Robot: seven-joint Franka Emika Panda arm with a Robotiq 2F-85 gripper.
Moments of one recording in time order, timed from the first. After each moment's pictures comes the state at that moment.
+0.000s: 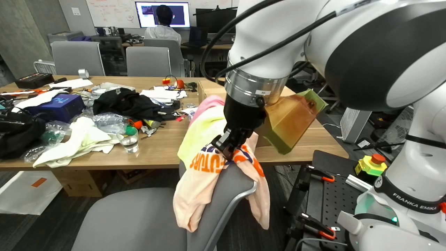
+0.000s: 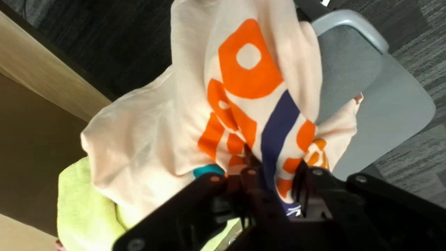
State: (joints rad) arm 0.16 -0.27 0.43 -2.46 -0.19 2.33 0.89
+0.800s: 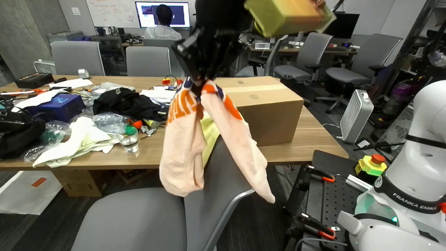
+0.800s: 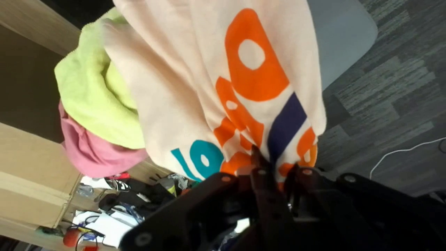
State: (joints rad) arm 0.16 -0.33 0.42 -2.18 -0.19 2.18 0.87
